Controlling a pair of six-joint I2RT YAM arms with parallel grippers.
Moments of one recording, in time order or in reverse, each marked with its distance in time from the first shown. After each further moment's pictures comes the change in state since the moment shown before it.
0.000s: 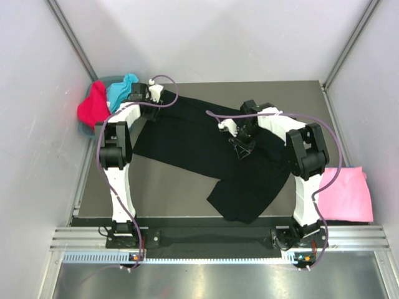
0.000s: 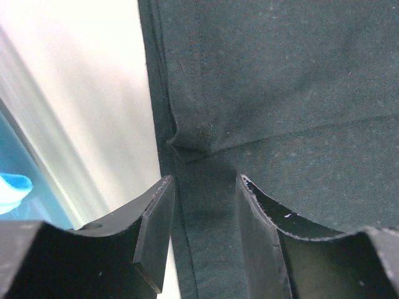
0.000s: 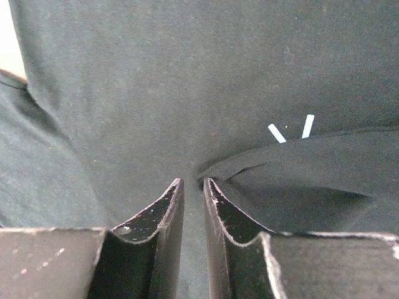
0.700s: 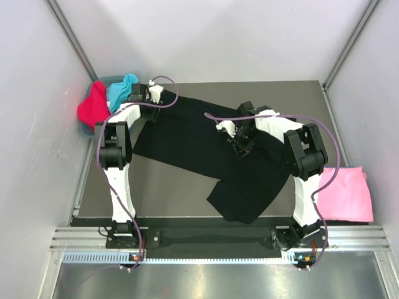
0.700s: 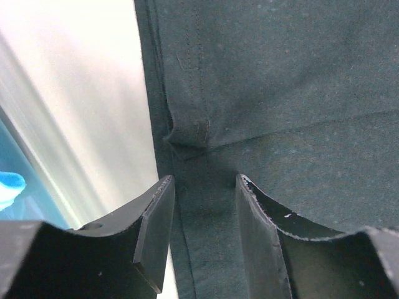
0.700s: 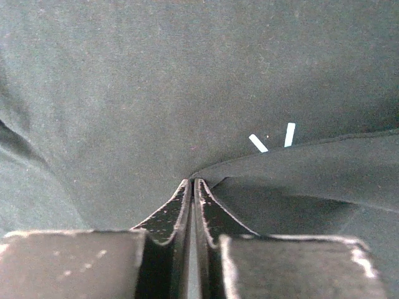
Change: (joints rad) left arm 0.001 0.000 -0.010 0.000 0.001 -0.002; right arm 0.022 0.016 -0.023 0.082 0.071 0.069
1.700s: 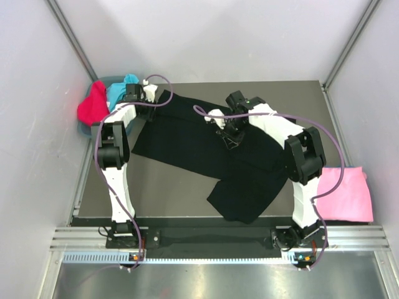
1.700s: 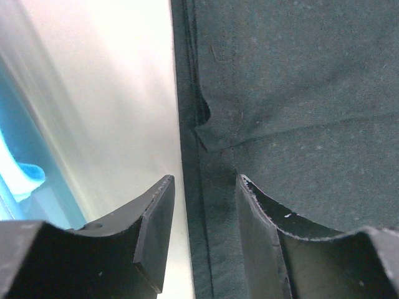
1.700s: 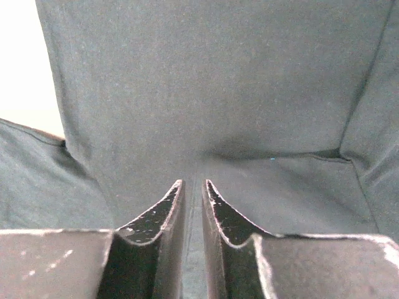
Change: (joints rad) left arm 0.043 0.000 0.000 0.011 0.034 -0.029; right arm 0.103 -0.048 0.171 -0.072 0.041 0.061
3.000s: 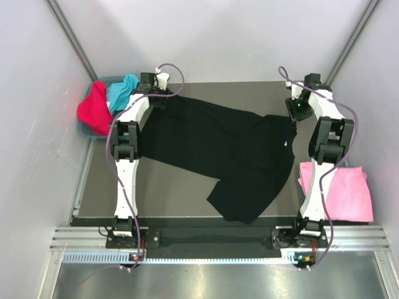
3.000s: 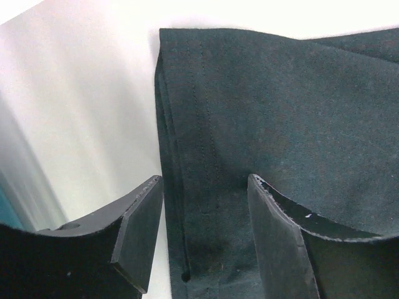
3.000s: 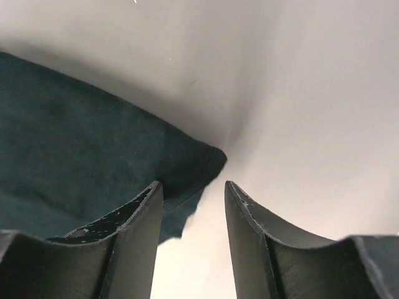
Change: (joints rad) left arm -0.086 0.327 0.542 -0.140 -0.071 -0.040; right arm -0.642 0.266 0.285 0.122 0.245 0.226
